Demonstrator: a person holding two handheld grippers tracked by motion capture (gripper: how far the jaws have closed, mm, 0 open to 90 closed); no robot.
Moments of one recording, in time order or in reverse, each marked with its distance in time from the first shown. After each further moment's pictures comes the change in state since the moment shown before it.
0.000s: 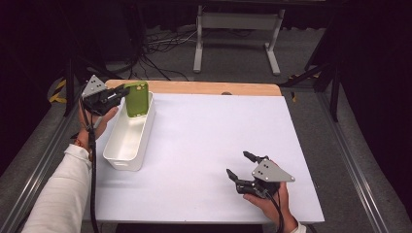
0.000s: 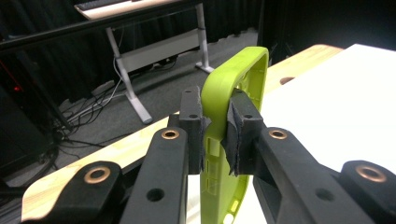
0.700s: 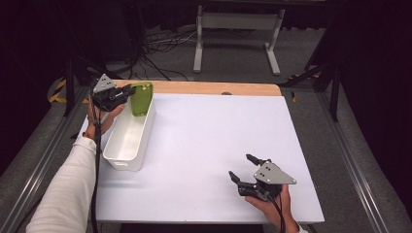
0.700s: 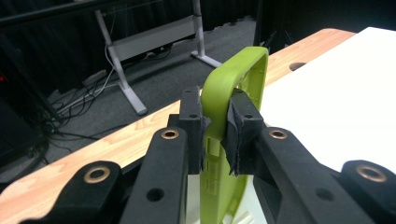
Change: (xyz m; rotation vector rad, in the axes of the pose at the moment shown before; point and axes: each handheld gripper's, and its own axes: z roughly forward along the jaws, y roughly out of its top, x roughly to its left) left arm 0.018 -0.017 0.039 0.024 -0.026 -0.026; right arm 0.001 -0.008 -0.005 0.030 -0.023 0.022
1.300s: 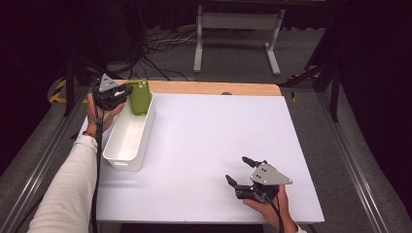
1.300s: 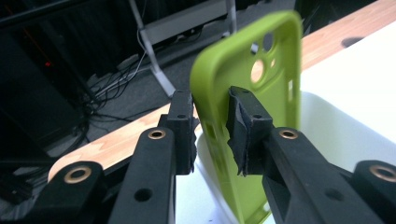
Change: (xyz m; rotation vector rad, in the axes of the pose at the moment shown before) left arm 0.007 -0.007 0.012 0.098 0.141 0.045; right arm 0.005 -0.003 0.005 0.019 0.055 -0.011
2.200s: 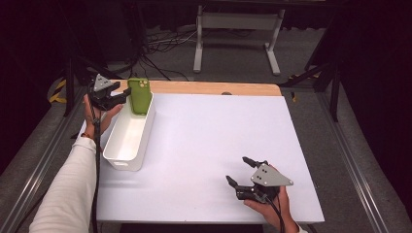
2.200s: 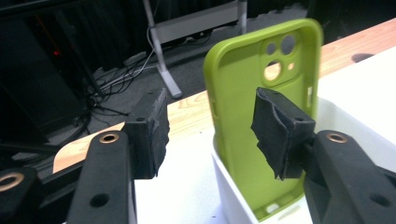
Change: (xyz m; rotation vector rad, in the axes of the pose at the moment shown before) left arm 0.006 -0.002 -0.010 -0.031 0.026 -0.084; right arm 0.001 0.001 -0.003 -0.007 -0.003 -0.022
